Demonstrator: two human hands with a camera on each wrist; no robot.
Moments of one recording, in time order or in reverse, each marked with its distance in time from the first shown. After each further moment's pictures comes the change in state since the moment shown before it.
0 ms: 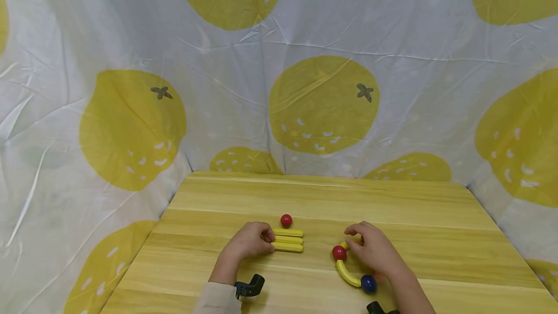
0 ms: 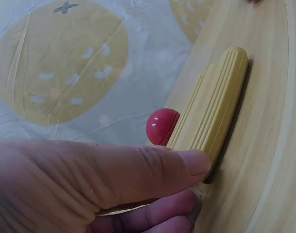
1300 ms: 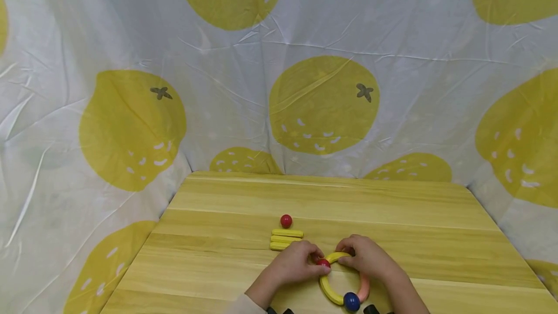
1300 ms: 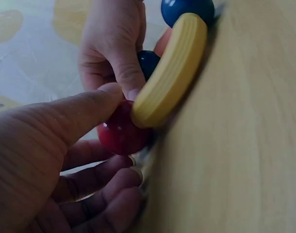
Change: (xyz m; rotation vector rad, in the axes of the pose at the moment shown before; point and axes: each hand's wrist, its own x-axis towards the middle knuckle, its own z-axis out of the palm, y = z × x) left_hand 0.011 0.065 0.084 0.003 -0.103 0.209; right_hand 0.000 0.006 0.010 0.066 -0.261 -0.146
